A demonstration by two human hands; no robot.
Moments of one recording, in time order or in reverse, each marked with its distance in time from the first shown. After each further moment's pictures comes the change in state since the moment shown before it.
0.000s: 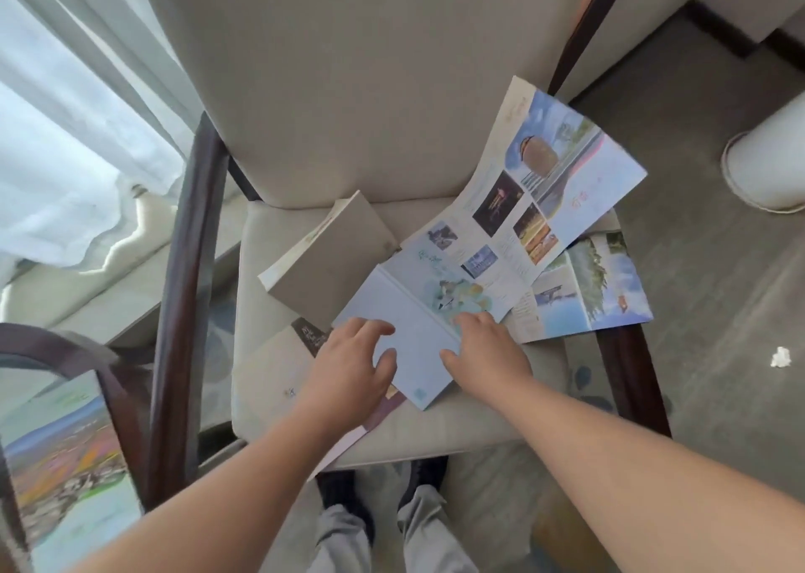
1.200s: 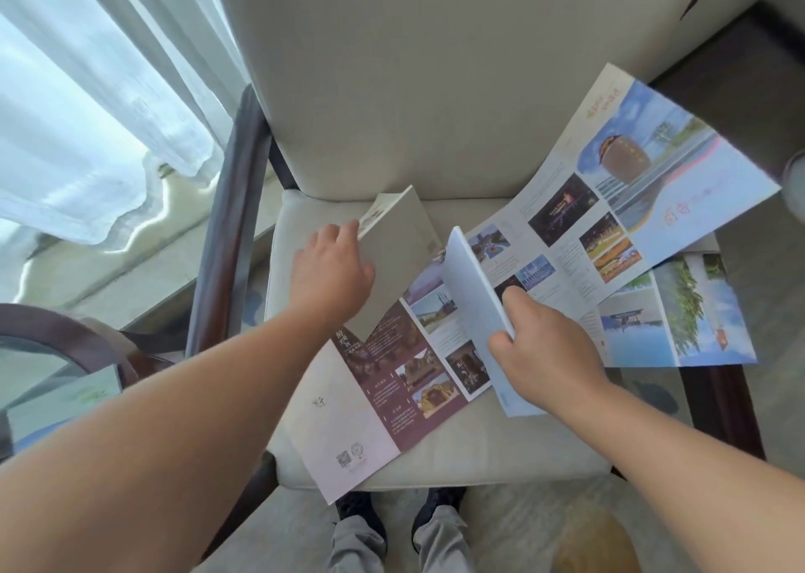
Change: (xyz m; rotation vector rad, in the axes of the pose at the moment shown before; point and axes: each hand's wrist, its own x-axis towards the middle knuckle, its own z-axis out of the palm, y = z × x) left_hand 0.119 -0.076 -0.050 0.288 0.238 -0.127; right_hand 0.012 -0.036 -0.027 -0.011 0.231 -0.155
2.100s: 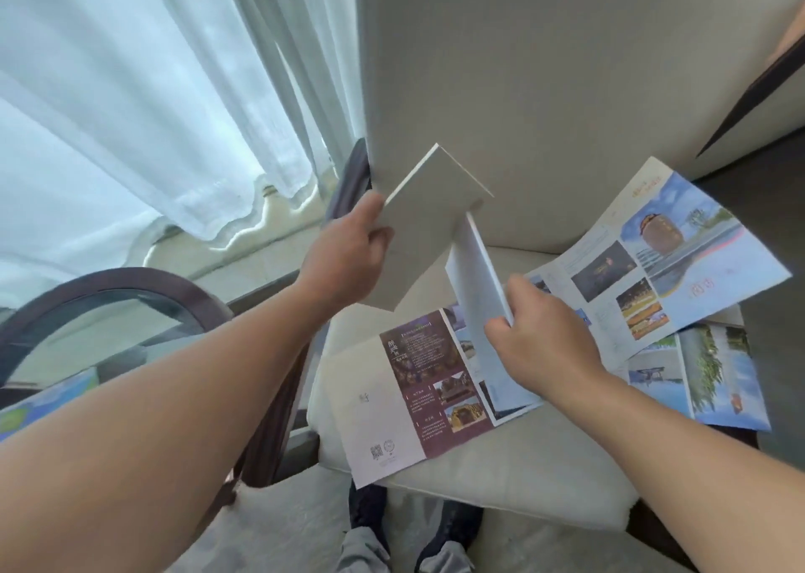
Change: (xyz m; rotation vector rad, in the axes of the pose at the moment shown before) left_hand -0.062 -0.012 -0.135 -0.313 0.286 0.091; right_hand -0.021 -0.075 -0.060 0.103 0.088 -0.192
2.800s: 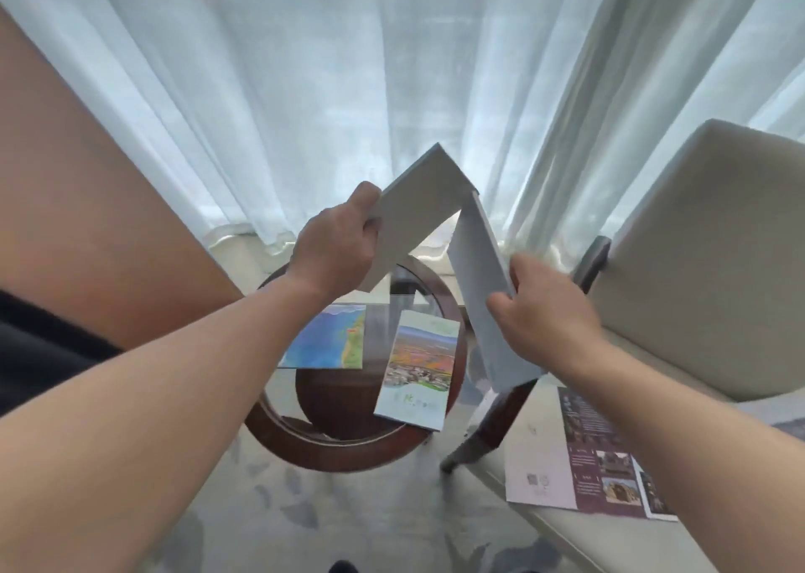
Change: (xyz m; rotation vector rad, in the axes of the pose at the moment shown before) left_hand -0.249 -0.168 -0.311 0.140 0.468 -0.249; right_hand -0.119 -0.344 0.052 -0.126 0.027 -0.545
